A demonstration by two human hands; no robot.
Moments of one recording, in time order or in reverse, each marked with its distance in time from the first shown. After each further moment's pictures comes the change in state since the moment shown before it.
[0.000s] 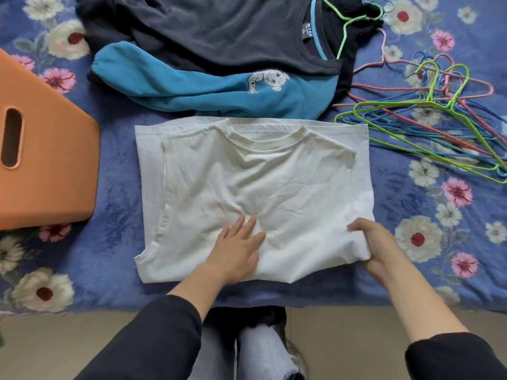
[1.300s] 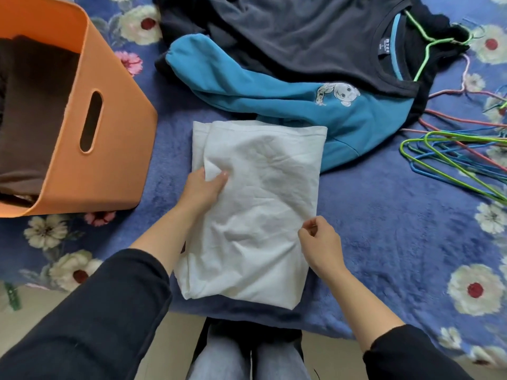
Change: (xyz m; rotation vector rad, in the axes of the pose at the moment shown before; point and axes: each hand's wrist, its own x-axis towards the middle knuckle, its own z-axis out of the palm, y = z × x) left_hand -0.001 -0.127 -0.114 -1.095 0.602 -0.525; right_hand -0.021 0.047 0.170 -0.904 -0.089 -0.500
